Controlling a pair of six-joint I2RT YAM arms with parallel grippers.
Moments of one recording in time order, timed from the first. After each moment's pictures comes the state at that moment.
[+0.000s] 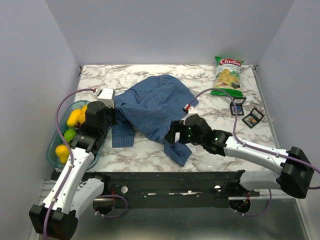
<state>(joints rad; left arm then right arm) -0.26 0.84 0.79 -0.36 -0.10 -0.08 0.93 1.23 0.75 -0.14 0.09 0.70</state>
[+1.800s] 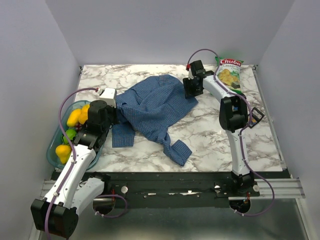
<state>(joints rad) -0.26 0.87 0.77 -0.32 -0.11 -0.07 0.31 2.41 2.08 -0.71 -0.04 0.08</state>
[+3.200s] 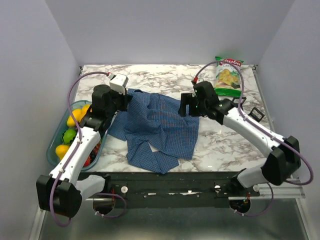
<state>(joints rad) -0.26 1.14 0.96 -0.17 0.16 0.00 0.63 1.41 1.17 -0.53 0.07 0.43</state>
